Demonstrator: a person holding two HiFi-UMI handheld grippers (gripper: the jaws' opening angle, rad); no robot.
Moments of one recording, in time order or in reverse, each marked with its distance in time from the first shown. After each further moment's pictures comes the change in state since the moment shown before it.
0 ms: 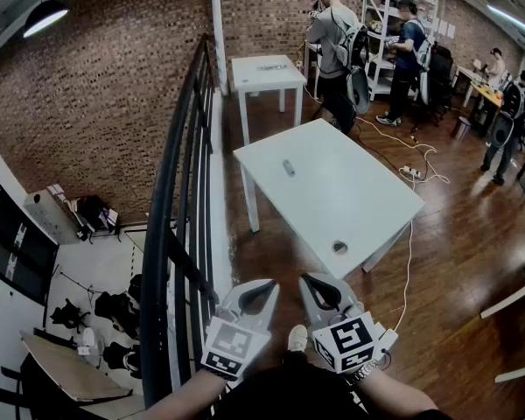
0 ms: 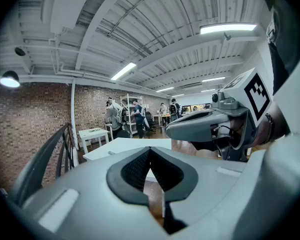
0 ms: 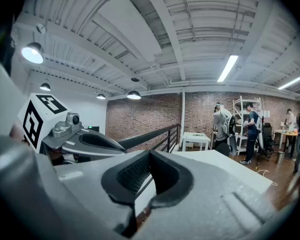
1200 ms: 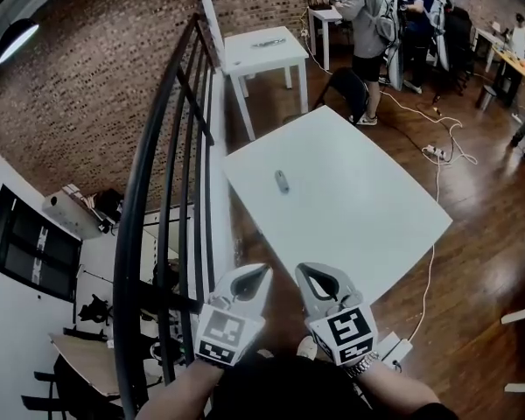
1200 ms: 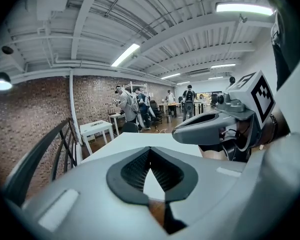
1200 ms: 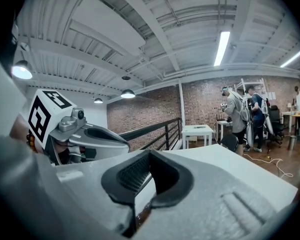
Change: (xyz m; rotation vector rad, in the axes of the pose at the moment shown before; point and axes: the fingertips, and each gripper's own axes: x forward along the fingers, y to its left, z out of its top) left arm 0.236 0.107 0.015 0.020 0.137 0.055; right arm 0.154 -0.202 -0.026 0.104 0.028 0.080
